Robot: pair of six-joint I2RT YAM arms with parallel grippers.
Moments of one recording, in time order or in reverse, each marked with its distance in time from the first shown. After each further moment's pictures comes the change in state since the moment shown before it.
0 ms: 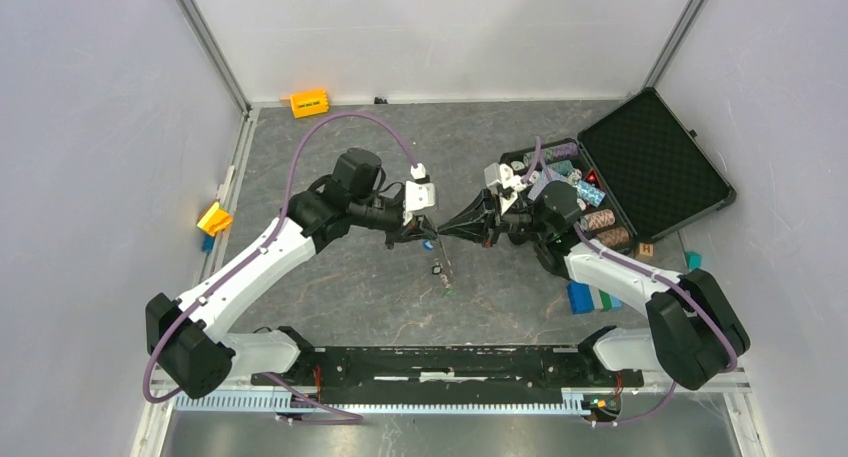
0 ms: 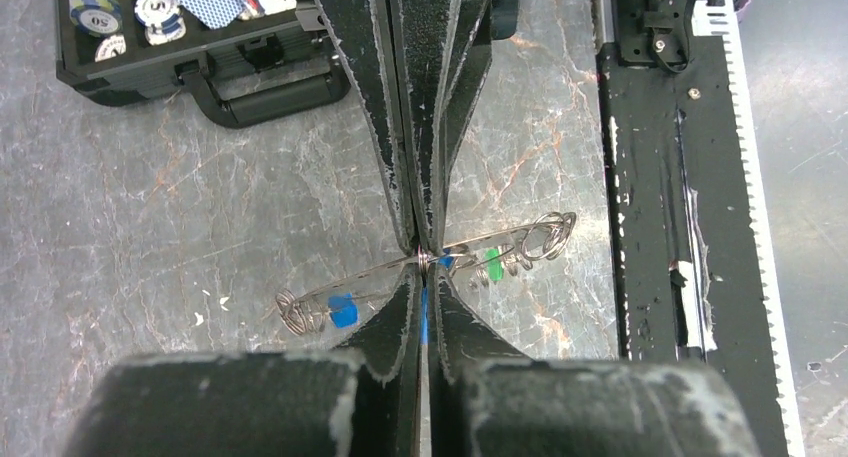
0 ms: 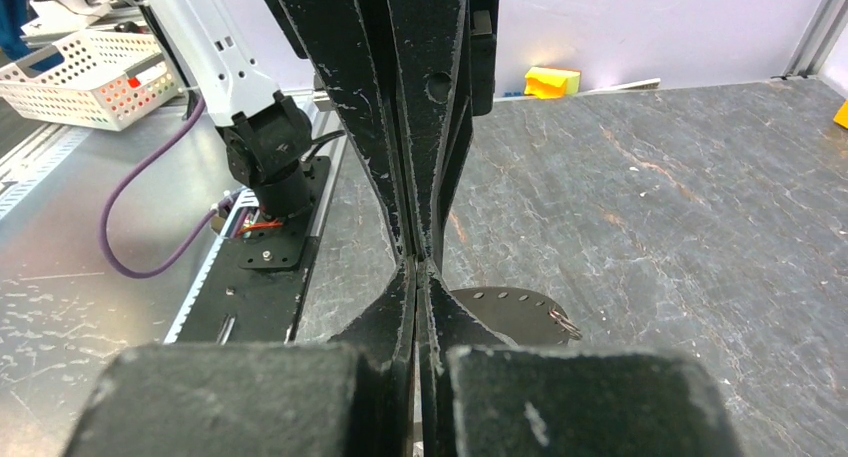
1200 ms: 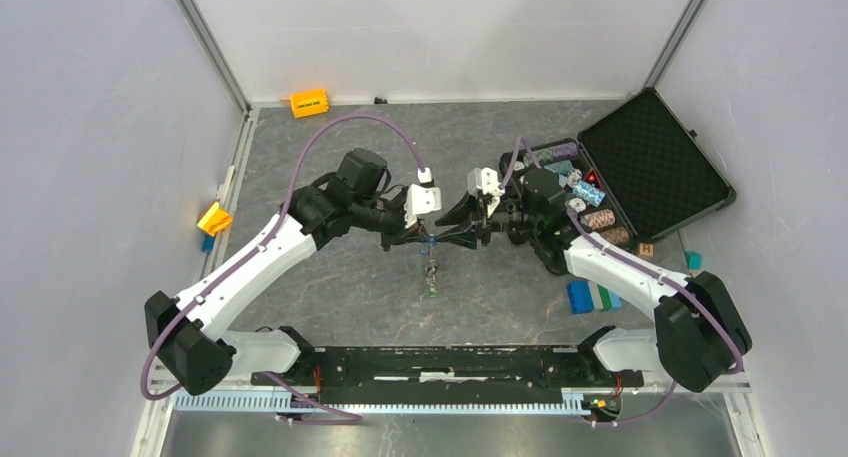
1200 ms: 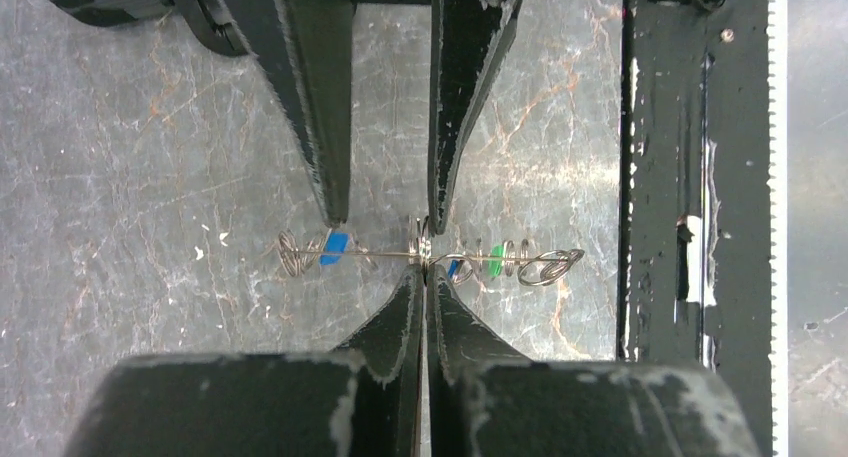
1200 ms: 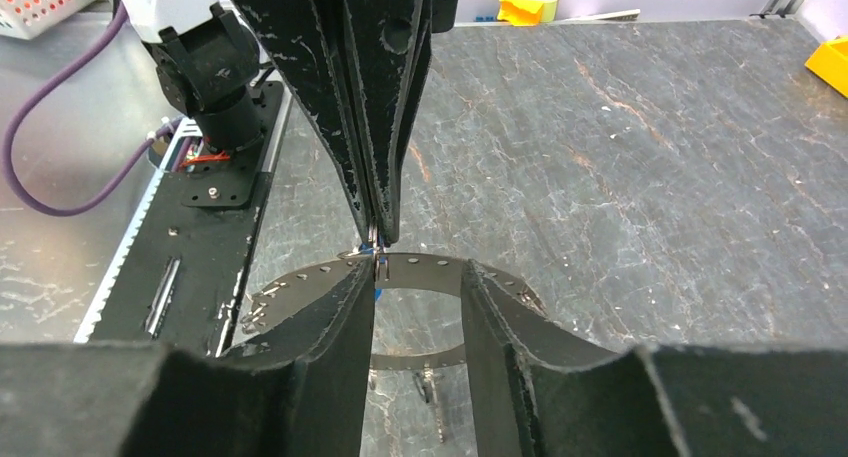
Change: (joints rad) left arm -0.034 0.017 0.069 -0.163 -0.142 0.031; right arm 0.037 -0.016 0.100 -0.434 0.053 -0.349
